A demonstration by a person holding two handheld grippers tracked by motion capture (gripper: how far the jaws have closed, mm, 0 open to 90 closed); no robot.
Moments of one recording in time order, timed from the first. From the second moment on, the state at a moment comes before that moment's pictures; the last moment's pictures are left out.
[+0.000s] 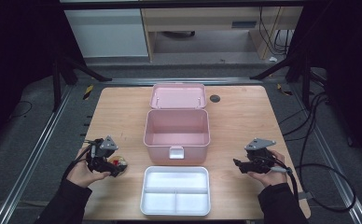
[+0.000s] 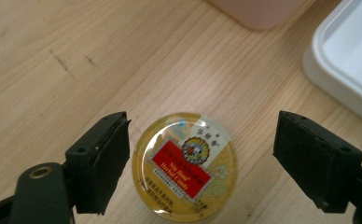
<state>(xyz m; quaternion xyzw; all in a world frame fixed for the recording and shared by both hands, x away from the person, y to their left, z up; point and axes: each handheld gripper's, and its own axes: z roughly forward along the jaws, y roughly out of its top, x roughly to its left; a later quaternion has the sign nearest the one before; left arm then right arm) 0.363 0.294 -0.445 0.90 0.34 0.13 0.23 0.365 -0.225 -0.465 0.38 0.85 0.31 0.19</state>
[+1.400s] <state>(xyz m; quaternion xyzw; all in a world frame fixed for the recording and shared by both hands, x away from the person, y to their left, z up) 0.383 0.301 -0.483 0.91 0.36 0.08 0.18 0.372 -0.232 -0.475 0.40 0.85 0.29 0.19</state>
